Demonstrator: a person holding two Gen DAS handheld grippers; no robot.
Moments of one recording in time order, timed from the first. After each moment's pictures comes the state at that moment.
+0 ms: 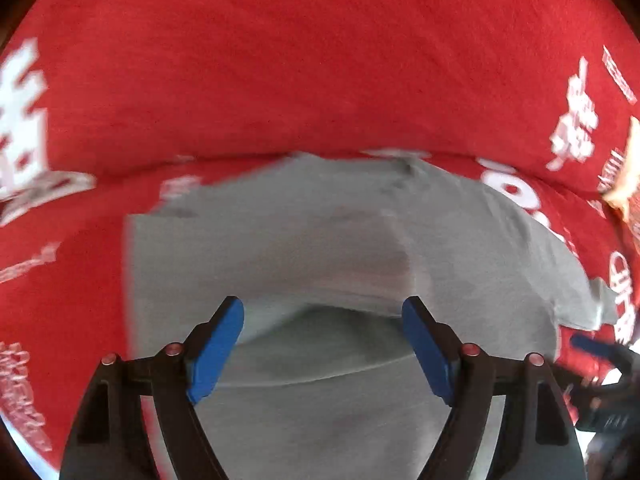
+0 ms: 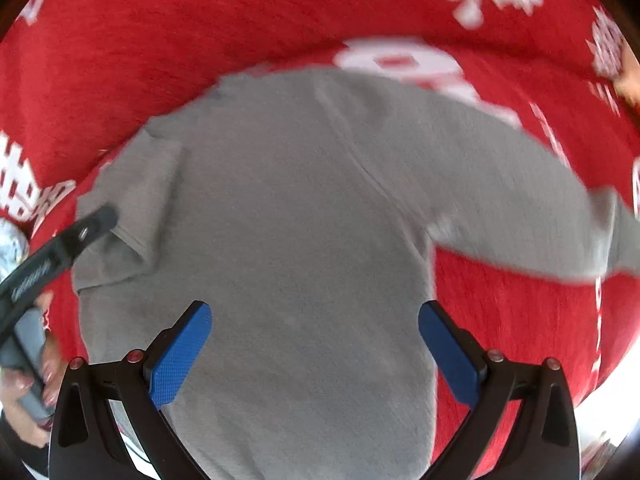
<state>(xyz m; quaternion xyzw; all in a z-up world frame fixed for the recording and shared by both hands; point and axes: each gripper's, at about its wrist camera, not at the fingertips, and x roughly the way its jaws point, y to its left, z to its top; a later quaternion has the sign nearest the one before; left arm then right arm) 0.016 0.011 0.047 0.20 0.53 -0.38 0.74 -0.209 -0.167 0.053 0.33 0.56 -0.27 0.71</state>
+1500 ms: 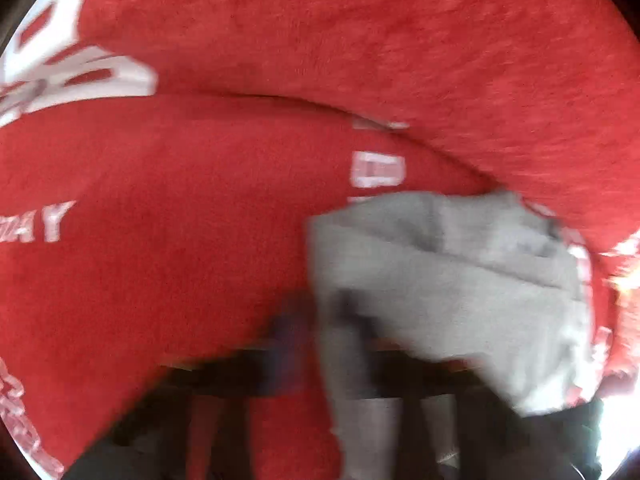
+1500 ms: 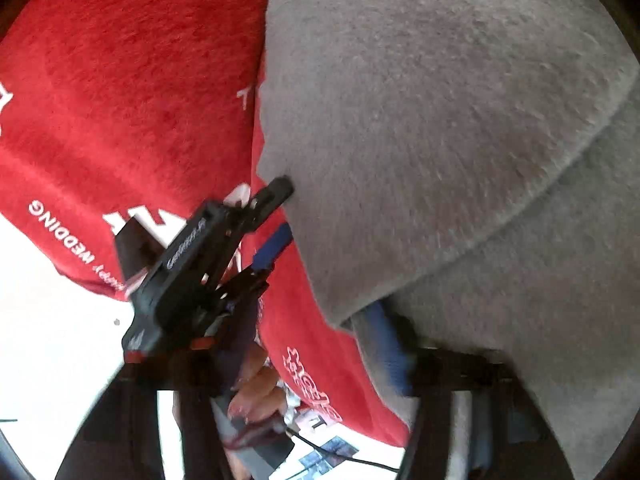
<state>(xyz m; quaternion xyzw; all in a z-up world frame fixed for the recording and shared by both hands) 0.209 0.064 -0.048 0.10 0.67 -0.33 0.66 -0.060 -0.033 -0.064 0.77 0.33 -0.08 0.54</state>
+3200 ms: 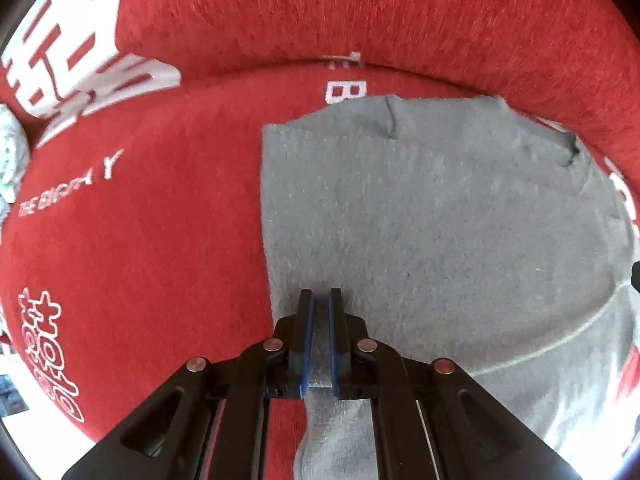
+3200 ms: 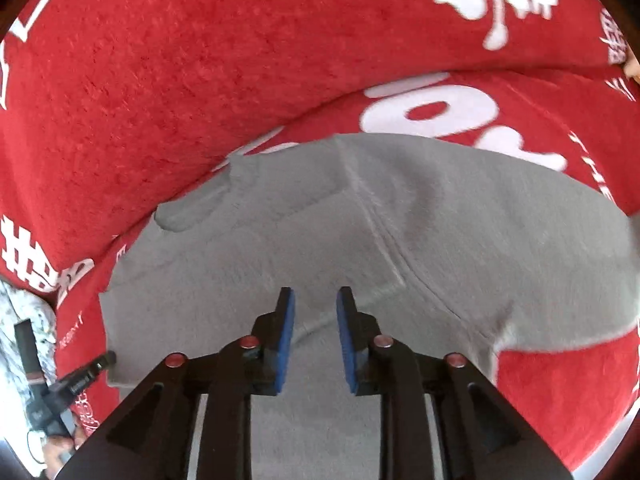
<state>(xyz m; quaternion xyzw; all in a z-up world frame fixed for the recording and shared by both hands) 0.102 0.049 -0.021 0.24 0.61 -0.24 0.71 -0.165 -0.210 0.017 0.42 0.49 -0.32 0.69</state>
